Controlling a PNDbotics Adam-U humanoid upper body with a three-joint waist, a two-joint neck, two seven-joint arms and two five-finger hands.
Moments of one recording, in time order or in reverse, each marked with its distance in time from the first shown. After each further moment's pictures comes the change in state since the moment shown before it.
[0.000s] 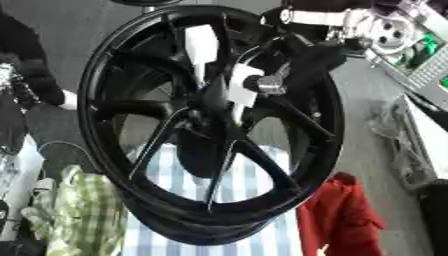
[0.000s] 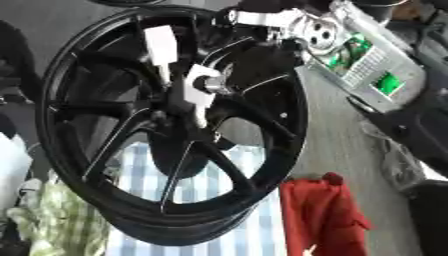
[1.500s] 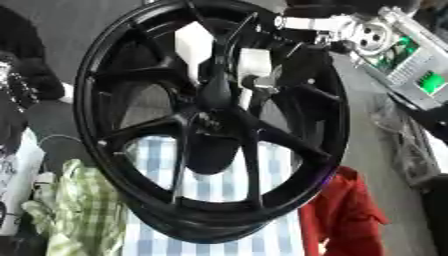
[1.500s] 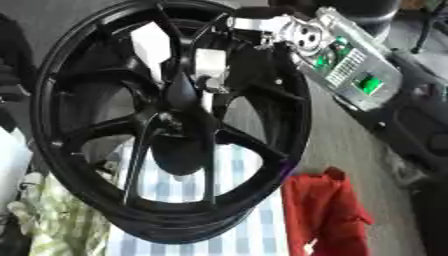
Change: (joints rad) left arm -0.013 0.000 -0.007 0.000 -0.009 0.000 -0.005; right arm 0.006 0.035 -0.007 0.077 0.025 -0.024 0.007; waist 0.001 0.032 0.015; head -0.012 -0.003
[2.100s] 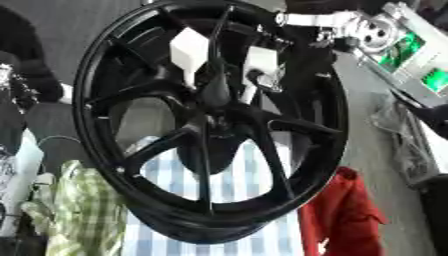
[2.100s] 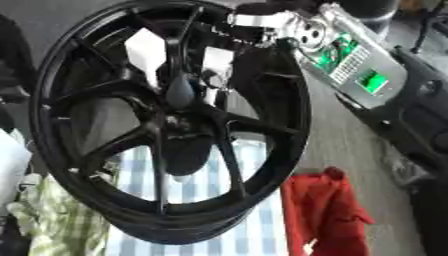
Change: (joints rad) left arm 0.000 0.000 -0.006 0.000 -0.004 0.000 -0.008; right arm 0.000 -0.012 -0.012 -0.009 -0.050 0.019 -0.031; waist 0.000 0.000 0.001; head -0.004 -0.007
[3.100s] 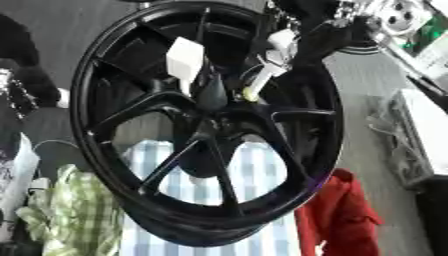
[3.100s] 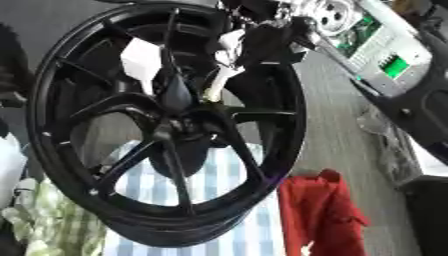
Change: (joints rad) left arm 0.002 0.000 -0.005 0.006 0.000 0.004 -0.004; right arm -0.010 -0.070 -0.058 -0.037 -0.116 -0.094 -0.106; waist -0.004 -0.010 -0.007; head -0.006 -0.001
